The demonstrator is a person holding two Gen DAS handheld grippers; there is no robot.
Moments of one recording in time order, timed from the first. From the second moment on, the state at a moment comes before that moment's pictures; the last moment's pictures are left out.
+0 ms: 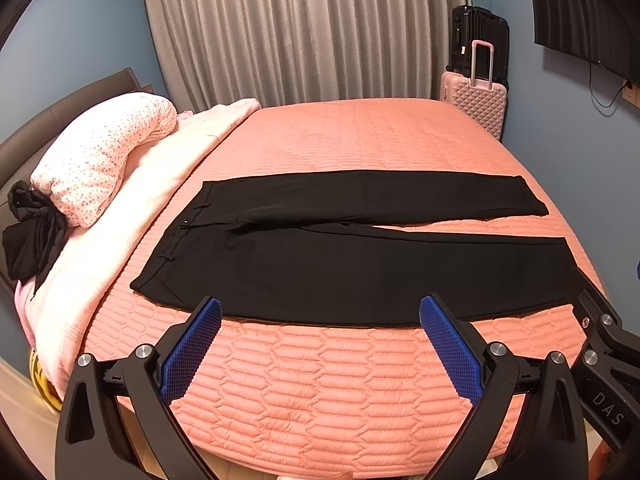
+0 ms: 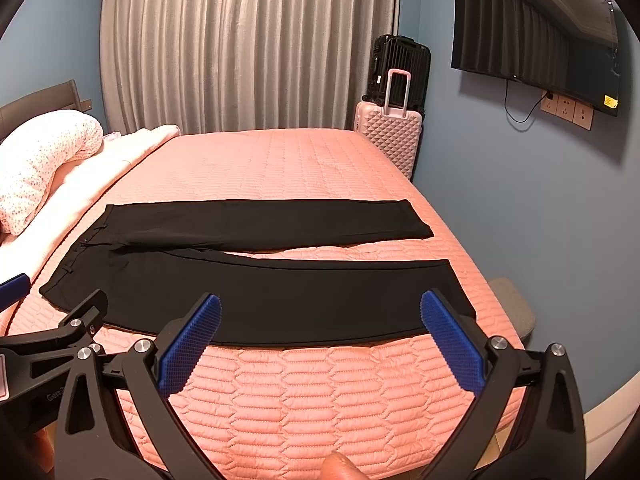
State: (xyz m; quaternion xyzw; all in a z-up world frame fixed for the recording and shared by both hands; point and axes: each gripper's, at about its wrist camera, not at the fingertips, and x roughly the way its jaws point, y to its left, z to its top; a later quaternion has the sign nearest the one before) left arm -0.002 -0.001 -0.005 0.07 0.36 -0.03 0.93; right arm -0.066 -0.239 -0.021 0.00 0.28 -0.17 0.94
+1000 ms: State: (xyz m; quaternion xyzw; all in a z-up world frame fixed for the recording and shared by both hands) left arm -0.003 -0.002 -0.003 0.07 0.36 -0.03 0.93; right arm -0.067 -0.237 -0.024 0.00 0.28 -0.18 0.94
